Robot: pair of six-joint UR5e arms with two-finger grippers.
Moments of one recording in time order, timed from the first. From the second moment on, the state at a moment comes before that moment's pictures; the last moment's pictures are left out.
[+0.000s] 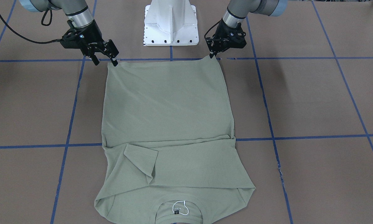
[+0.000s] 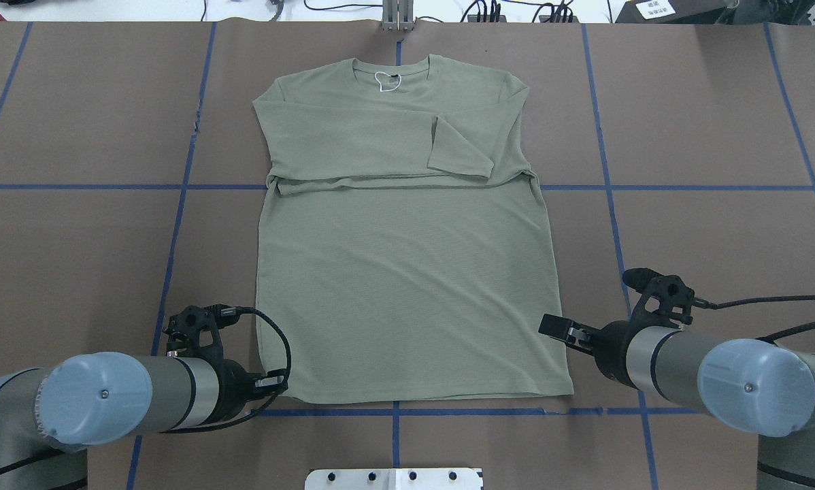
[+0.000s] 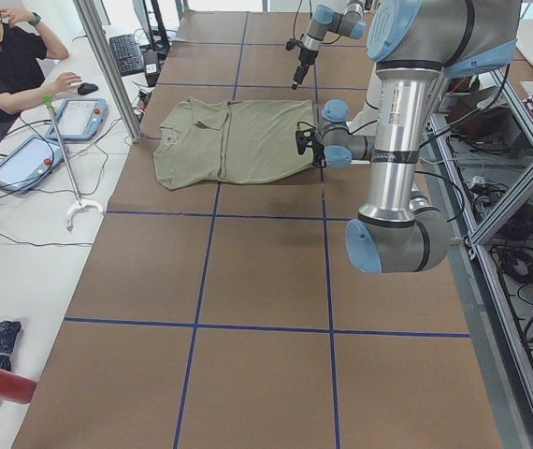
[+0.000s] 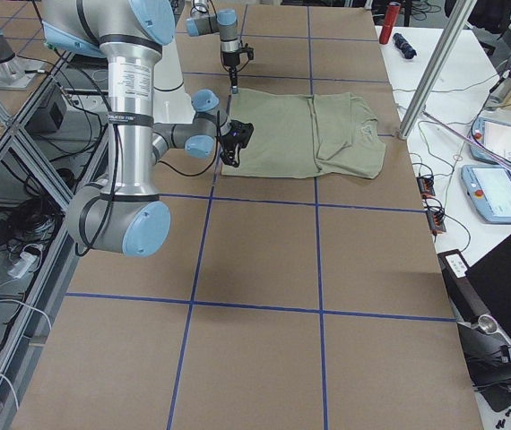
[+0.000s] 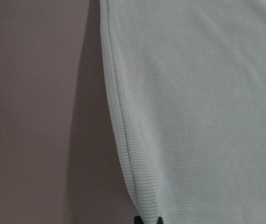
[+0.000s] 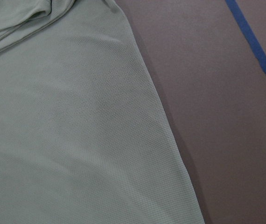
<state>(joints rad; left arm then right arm) -0.23 -1.72 -2.06 -2.02 -1.64 -1.63 0.26 -1.63 2.15 -1.07 1.47 1.77</state>
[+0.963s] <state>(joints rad) -0.24 -1.71 -2.13 -2.02 -1.64 -1.64 0.11 -1.63 2.09 -1.06 1.35 1.79</state>
